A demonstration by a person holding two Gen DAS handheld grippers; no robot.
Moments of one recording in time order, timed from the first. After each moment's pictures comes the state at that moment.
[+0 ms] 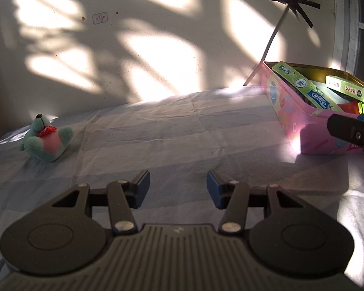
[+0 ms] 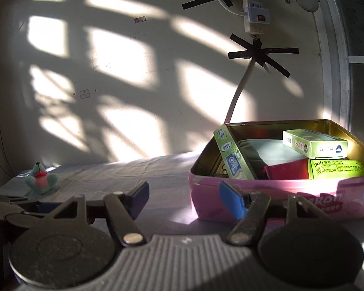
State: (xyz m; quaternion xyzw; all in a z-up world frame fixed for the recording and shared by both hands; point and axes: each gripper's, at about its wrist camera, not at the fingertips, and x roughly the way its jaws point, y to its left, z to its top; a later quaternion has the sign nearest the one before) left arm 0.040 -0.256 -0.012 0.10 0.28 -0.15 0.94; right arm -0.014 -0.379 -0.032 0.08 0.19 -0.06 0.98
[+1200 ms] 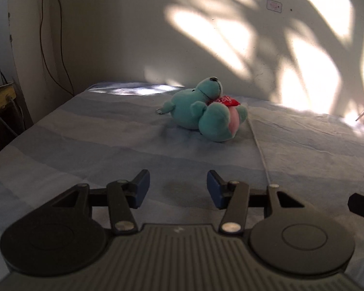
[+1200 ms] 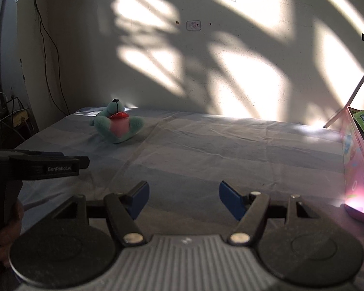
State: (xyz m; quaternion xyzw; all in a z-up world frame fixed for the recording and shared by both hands) left arm 0.100 -0.054 -0.025 -0.03 0.30 0.02 0.95; right arm 0.076 -0.221 -0.056 0.01 0.30 0.11 0.95
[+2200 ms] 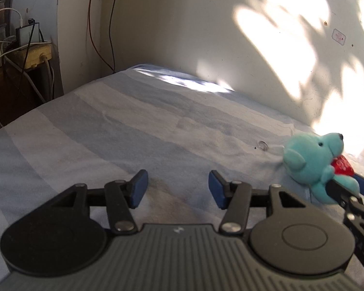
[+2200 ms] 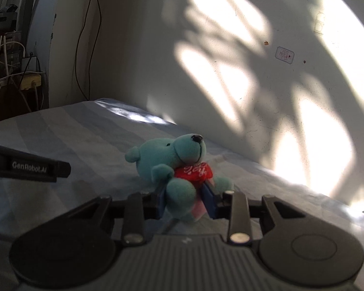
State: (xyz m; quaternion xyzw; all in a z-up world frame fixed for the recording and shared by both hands) left arm 0.111 -0.011 -0.027 -0.10 0.31 0.09 0.94; right arm 0.123 -0.150 -0.067 -0.16 0.23 0.14 0.95
